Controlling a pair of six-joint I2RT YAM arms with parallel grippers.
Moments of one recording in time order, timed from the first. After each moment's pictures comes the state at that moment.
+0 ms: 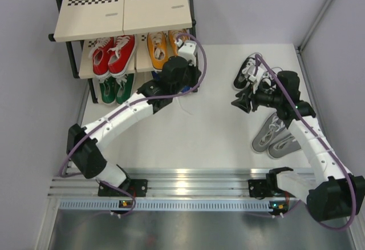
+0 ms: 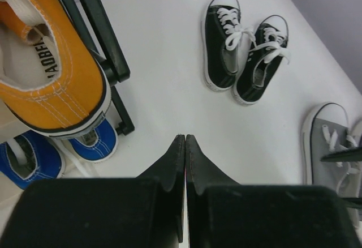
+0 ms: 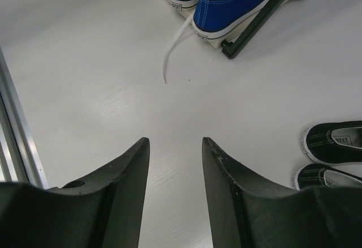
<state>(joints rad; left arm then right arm) -0.77 1.51 1.39 -0.17 -0.19 -0.30 0.16 1.06 0.92 -0.38 -0.82 -0.39</state>
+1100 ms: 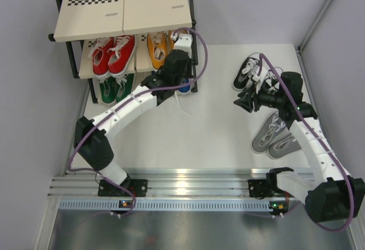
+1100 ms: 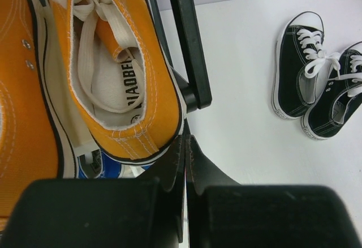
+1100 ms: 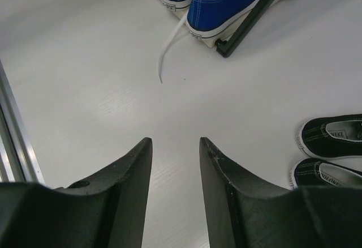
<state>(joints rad) -0.71 1.62 1.48 -0.18 -0.41 -0.23 0.12 1.05 0.90 -0.36 -0.84 -0.38</state>
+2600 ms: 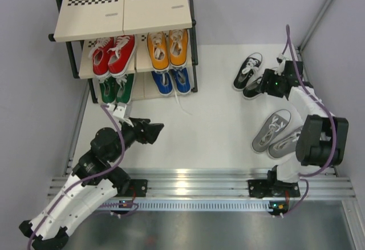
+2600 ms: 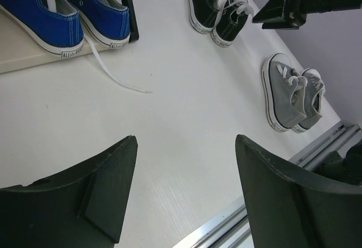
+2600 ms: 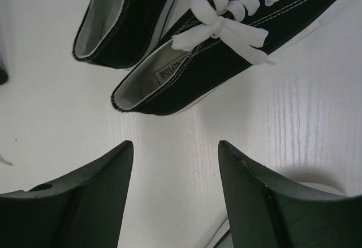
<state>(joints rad) -0.67 0.36 0.57 -0.35 -0.05 -0.44 -0.10 1.52 1.07 -0.34 -0.26 0.15</state>
